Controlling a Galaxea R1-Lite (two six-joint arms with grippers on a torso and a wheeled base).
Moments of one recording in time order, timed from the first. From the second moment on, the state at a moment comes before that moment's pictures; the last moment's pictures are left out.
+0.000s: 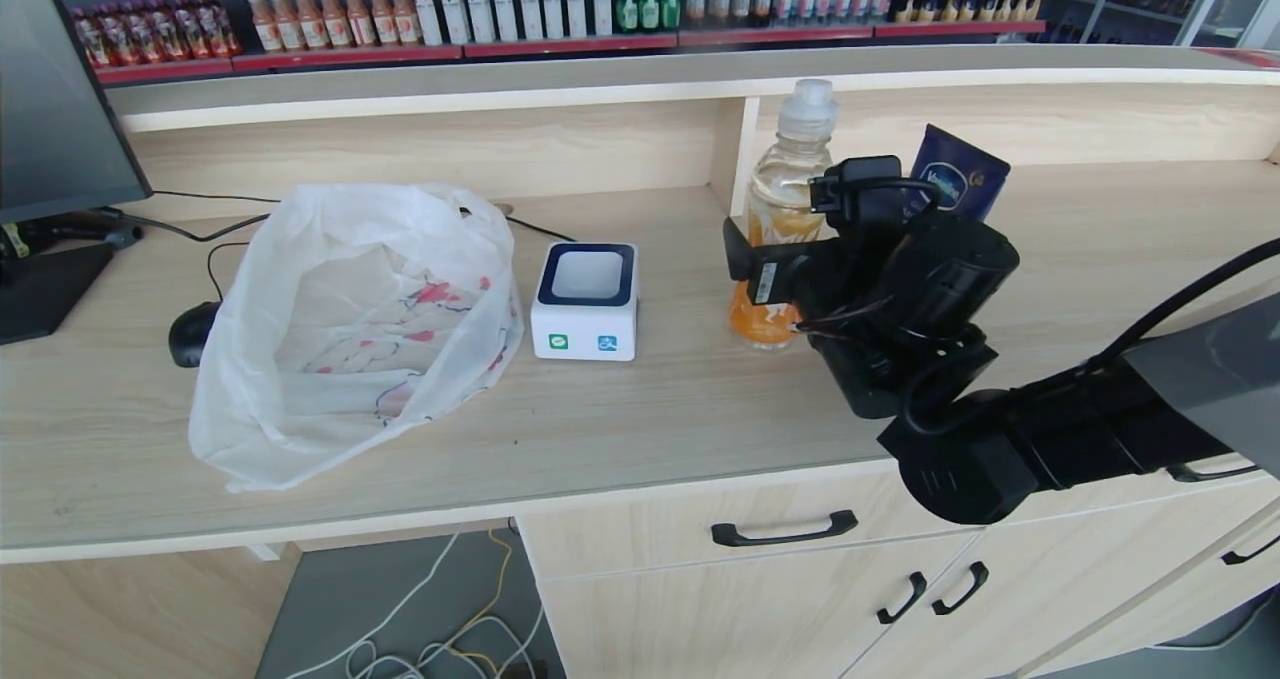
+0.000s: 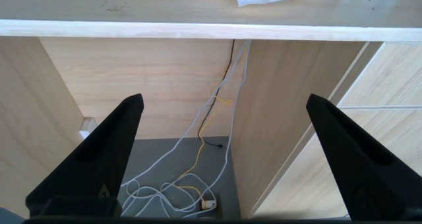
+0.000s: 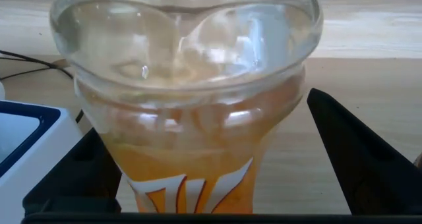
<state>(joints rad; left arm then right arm) 0.00 0.00 0.00 0.00 0.00 0.00 0.57 2.06 -1.13 -1.25 -0.41 -0.17</state>
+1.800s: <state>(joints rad) 0.00 0.00 0.00 0.00 0.00 0.00 0.56 2.03 -1.15 -1.25 -0.41 -0.16</state>
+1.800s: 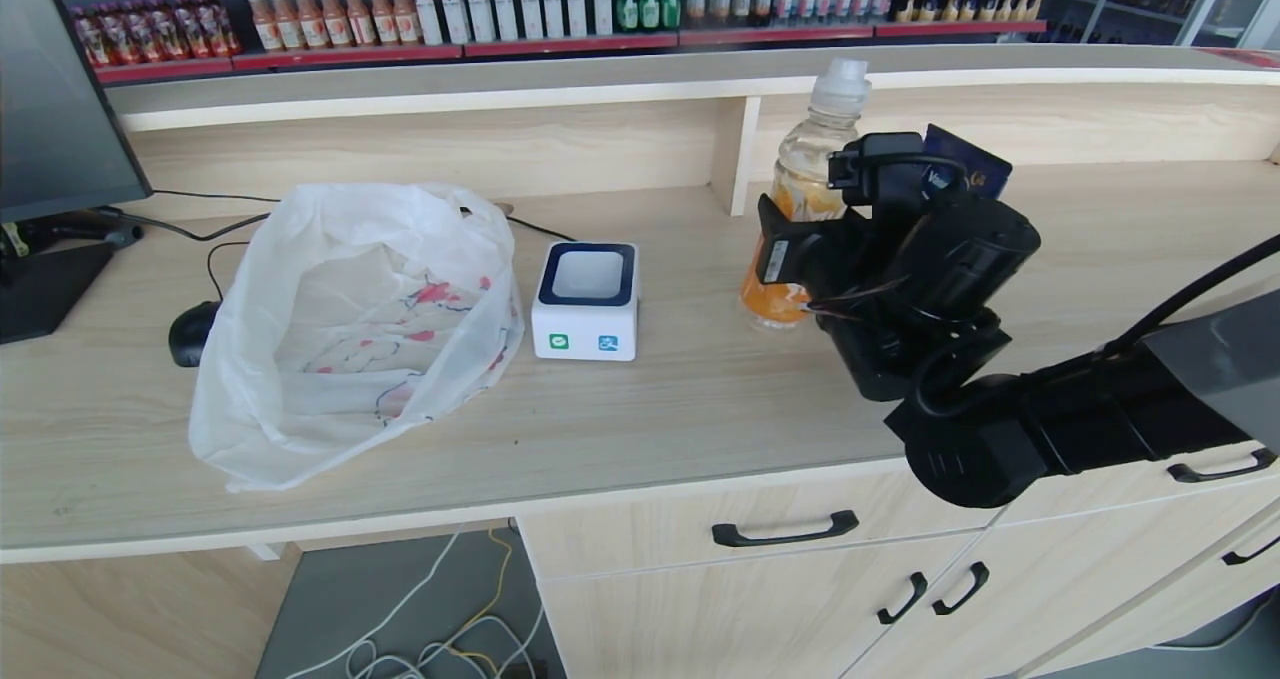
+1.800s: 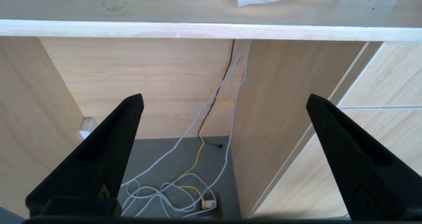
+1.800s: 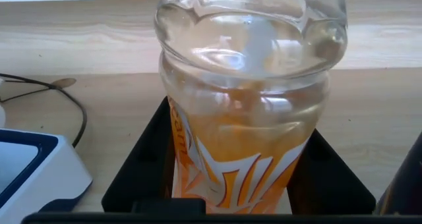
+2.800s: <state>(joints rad) 0.00 0.00 0.00 0.00 0.00 0.00 0.68 1.86 -1.06 -1.33 -0.41 -0.19</state>
